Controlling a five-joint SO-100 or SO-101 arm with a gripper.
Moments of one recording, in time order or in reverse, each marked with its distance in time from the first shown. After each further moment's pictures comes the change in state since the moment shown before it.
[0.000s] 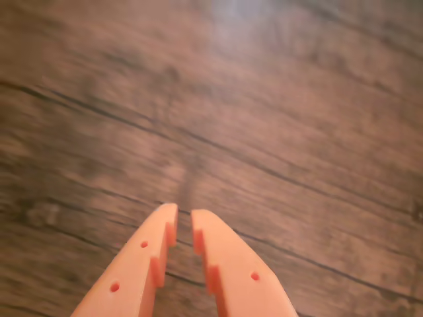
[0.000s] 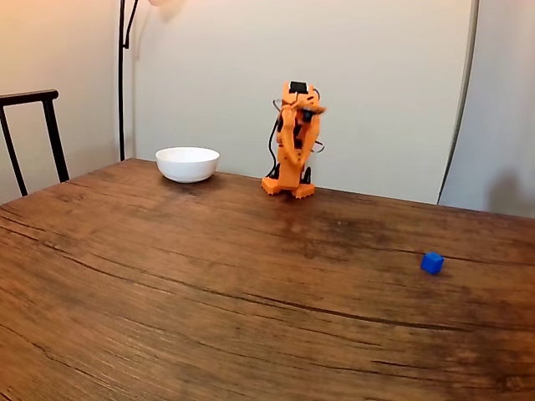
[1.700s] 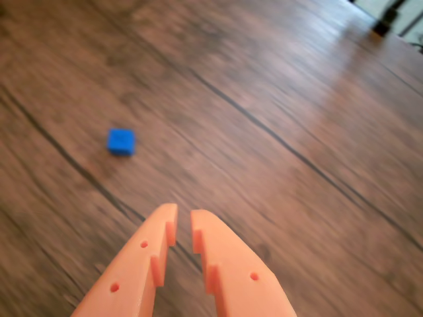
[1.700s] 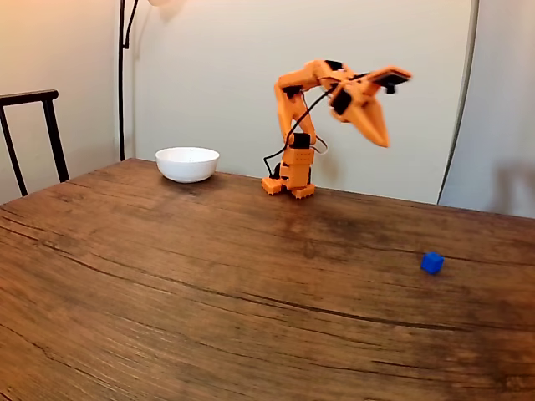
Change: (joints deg) arm -23.0 -61.3 -34.3 -33.8 -0.8
